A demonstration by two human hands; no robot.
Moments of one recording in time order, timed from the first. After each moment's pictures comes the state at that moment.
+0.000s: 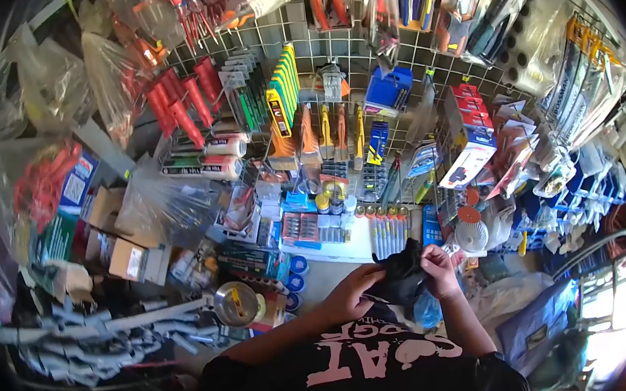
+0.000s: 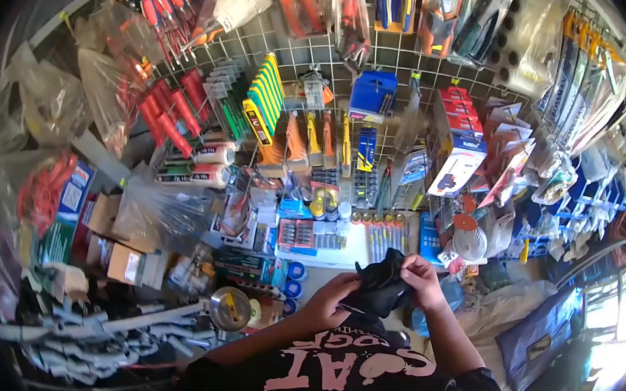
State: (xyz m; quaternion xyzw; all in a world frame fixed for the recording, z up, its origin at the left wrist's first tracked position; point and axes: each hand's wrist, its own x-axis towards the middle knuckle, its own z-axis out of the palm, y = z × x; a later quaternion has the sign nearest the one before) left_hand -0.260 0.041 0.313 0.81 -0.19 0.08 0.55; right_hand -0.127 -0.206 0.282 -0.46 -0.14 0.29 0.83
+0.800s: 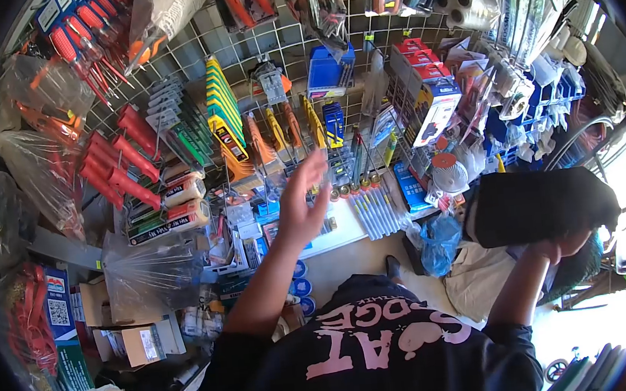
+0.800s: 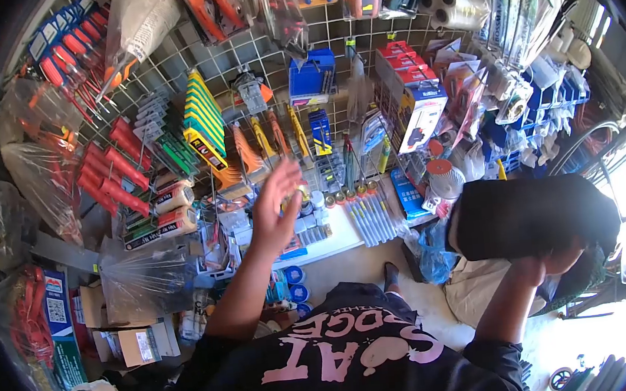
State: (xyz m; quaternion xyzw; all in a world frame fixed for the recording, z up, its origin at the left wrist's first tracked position) left_hand -0.111 0.164 0.384 0.74 -0.19 0.19 0.62; right_hand -0.167 -0.373 0.413 -0.65 0.08 -0.56 0.51
